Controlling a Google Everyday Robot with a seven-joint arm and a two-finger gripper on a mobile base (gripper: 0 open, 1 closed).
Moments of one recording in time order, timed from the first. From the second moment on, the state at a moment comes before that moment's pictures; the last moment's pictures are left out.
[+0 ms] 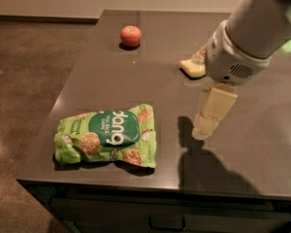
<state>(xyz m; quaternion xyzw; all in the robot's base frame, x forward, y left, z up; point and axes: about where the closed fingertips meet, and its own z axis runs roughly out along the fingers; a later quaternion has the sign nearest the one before) 0.451 -0.105 0.941 -0.66 0.72 0.04 0.19</state>
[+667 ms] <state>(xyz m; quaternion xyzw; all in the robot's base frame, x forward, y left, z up) 0.437 -0.020 0.904 -0.70 0.69 0.05 0.18</state>
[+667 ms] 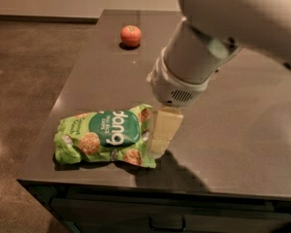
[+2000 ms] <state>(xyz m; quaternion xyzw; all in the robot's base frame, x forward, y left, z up) 0.452 0.060 0.851 -0.73 0.66 0.03 0.15</state>
